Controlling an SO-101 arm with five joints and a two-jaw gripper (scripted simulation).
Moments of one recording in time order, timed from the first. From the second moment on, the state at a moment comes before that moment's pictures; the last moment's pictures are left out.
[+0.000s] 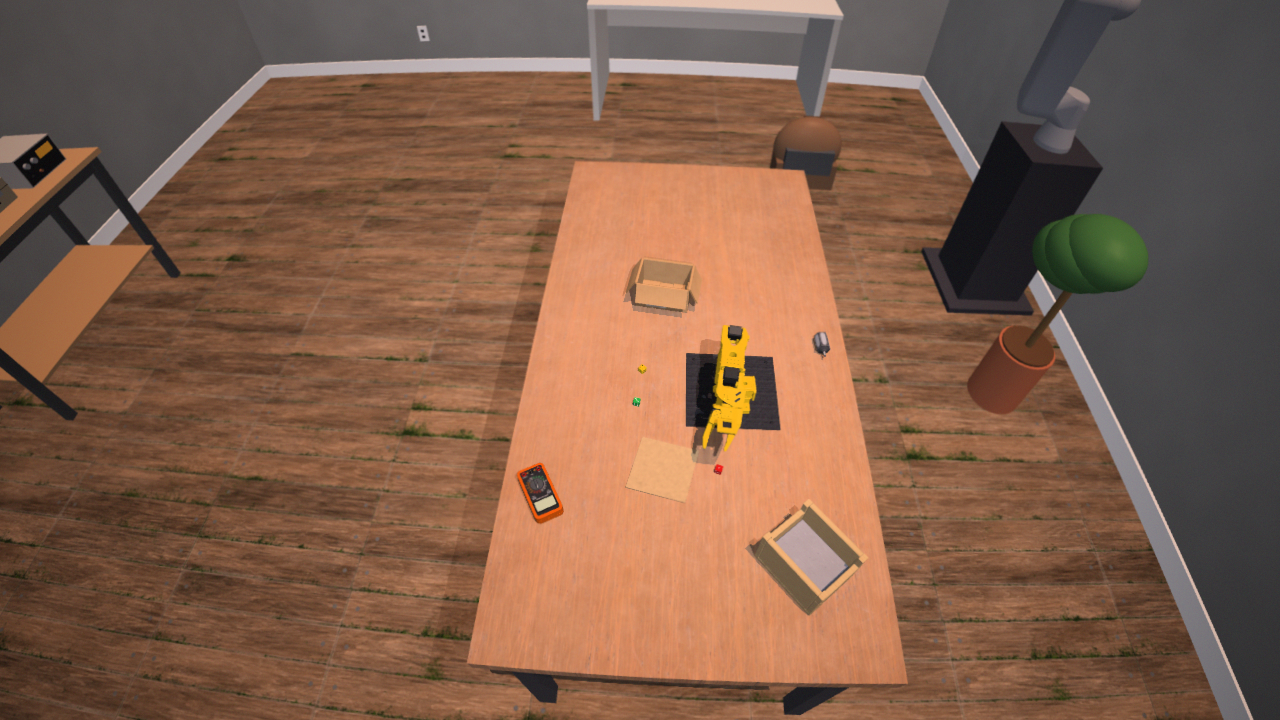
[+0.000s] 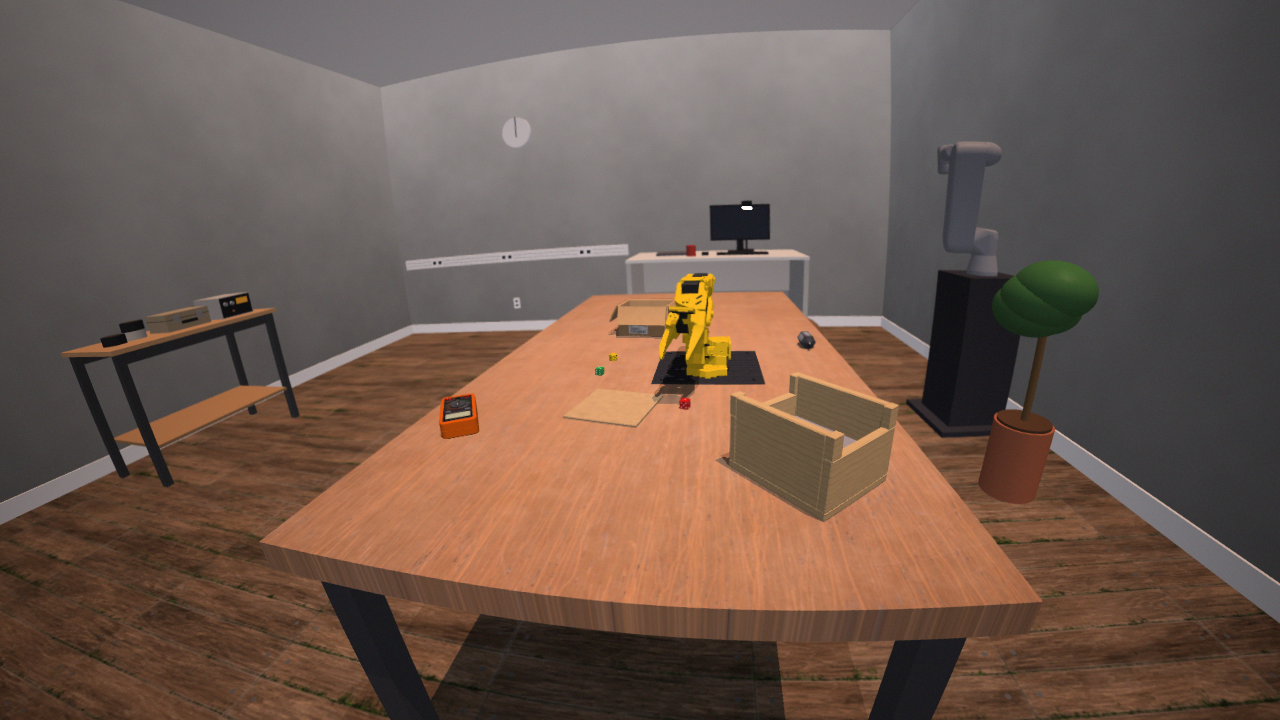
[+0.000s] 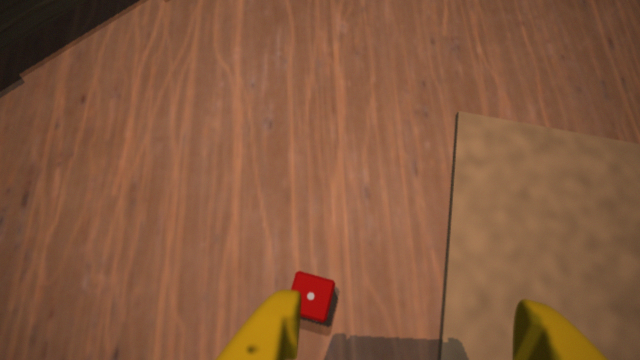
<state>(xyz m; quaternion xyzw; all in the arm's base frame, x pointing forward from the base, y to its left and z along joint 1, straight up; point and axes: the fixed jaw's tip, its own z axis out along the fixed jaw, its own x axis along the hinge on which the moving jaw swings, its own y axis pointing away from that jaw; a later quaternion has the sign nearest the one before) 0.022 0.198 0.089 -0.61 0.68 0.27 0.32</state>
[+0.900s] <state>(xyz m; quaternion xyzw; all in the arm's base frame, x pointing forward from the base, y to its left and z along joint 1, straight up) 0.035 0.197 0.115 -0.56 0.68 0.30 0.37</state>
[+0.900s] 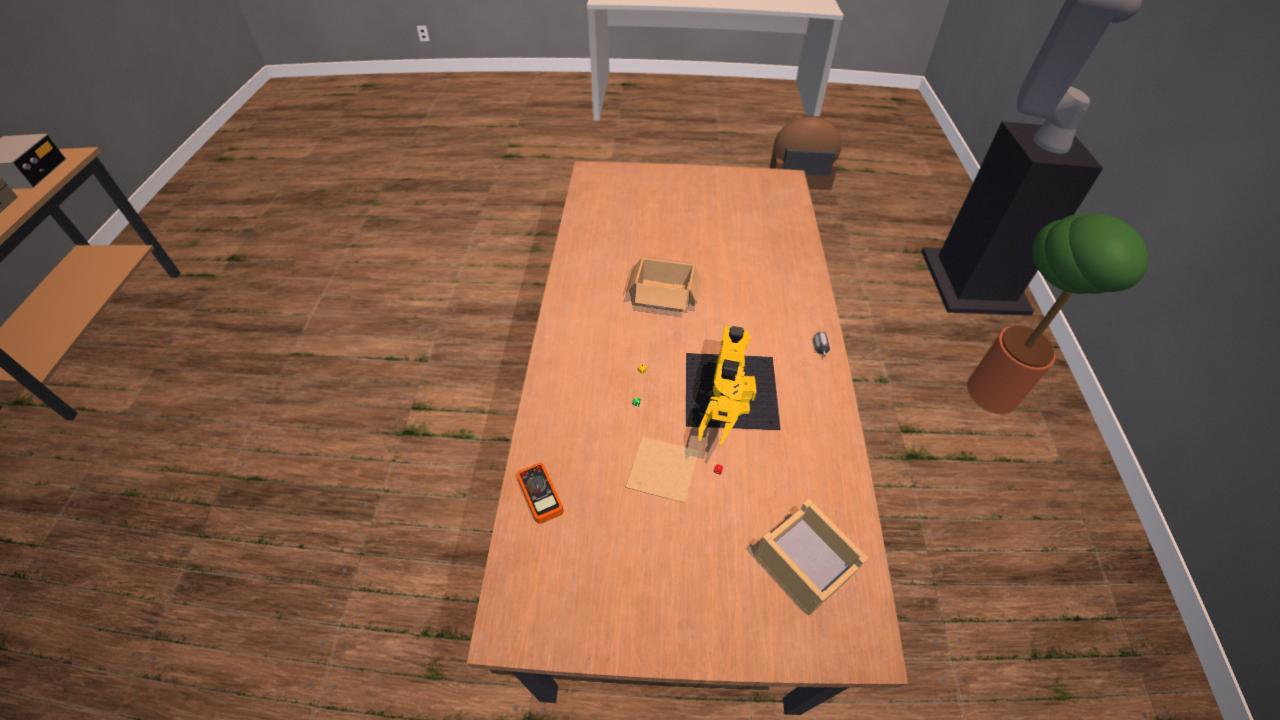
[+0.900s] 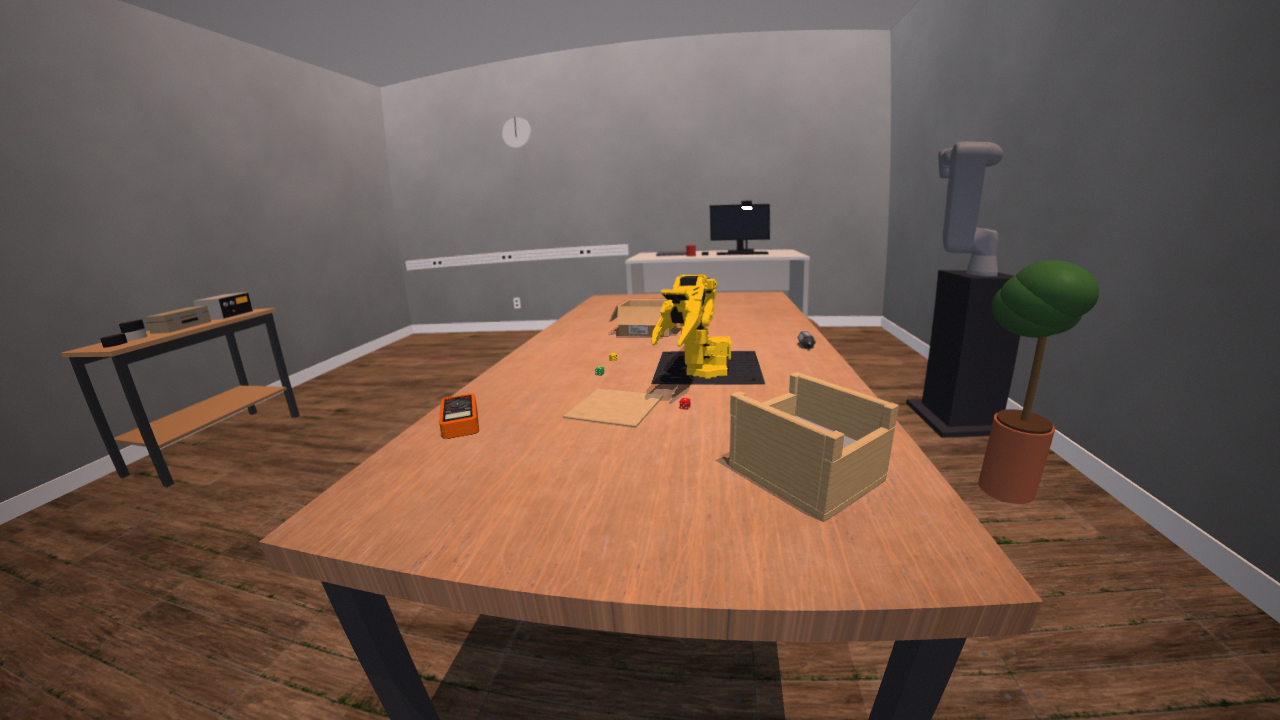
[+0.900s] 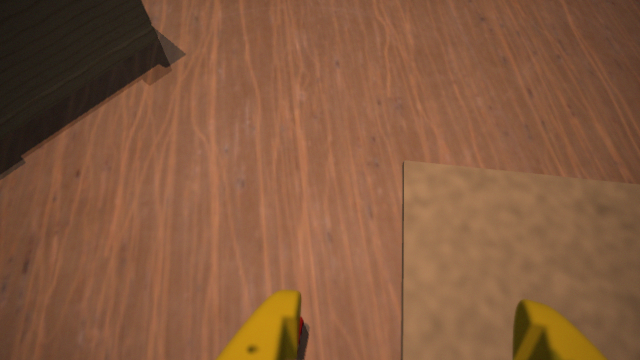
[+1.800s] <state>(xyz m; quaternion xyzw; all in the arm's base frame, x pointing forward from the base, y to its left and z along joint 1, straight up) 0.167 0.127 0.144 -0.20 0.90 0.15 0.35</state>
